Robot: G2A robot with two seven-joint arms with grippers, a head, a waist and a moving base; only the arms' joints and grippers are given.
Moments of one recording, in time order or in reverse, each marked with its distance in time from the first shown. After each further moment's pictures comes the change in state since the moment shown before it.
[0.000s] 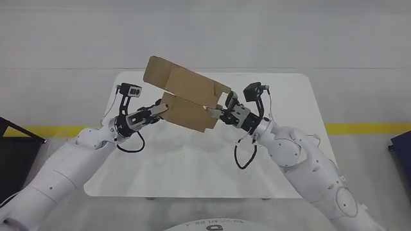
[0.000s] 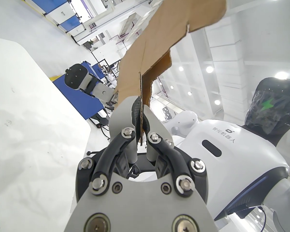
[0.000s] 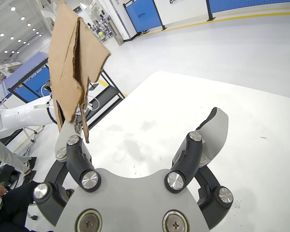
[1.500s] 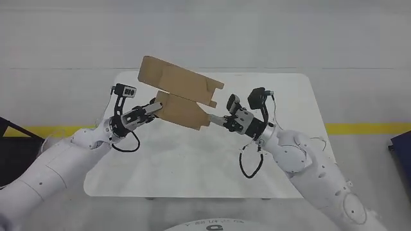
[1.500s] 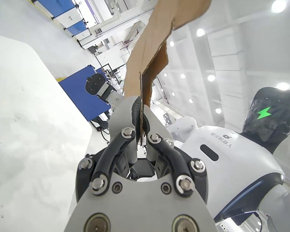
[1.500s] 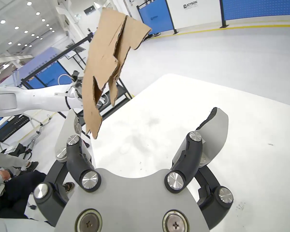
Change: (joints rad) left arm -0.149 0.094 0.259 0.015 -0.132 -0.077 0.078; right arm -0.047 0.050 0.007 -0.049 -0.046 -0.025 -0.053
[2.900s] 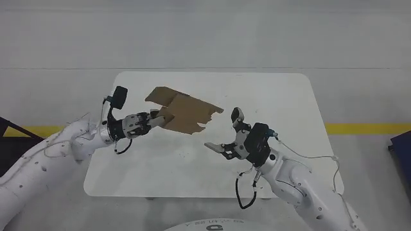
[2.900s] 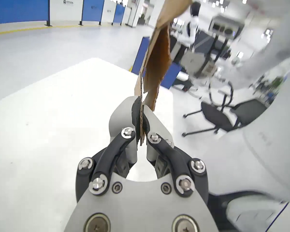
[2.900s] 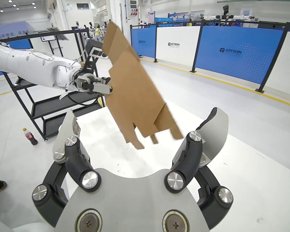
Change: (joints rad) left arm -0.046 0.106 0.053 -0.103 1.328 -0.040 1.027; right arm -0.271 0.038 0.024 -0.205 -0.565 0.063 -0.348
